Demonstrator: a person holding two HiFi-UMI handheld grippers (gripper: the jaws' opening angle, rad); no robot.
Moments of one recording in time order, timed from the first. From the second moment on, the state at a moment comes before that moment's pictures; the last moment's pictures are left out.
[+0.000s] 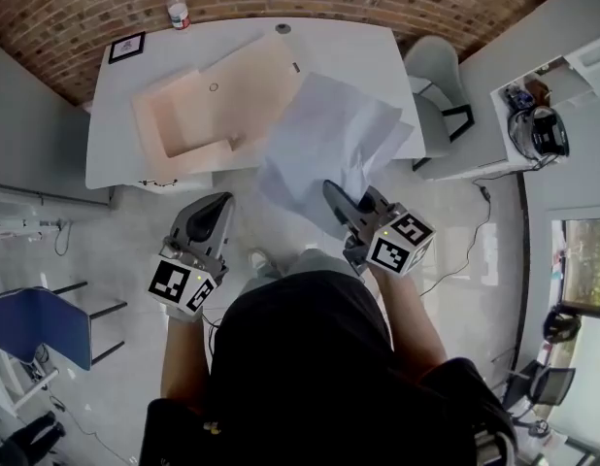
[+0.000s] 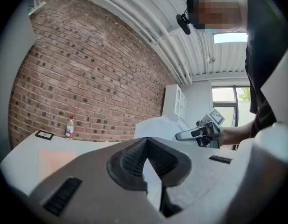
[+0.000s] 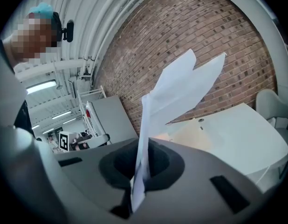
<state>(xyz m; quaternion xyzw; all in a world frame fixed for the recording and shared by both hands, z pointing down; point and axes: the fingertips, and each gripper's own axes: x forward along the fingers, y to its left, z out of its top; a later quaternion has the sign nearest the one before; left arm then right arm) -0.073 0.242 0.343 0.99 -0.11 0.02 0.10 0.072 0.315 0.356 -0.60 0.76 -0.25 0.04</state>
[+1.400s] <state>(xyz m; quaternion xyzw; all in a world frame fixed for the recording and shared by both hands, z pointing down) -0.058 0.026 0.420 0.91 -0.38 0.10 0.16 0.153 0.023 0.461 -0.40 0.84 -0.35 -0.06</state>
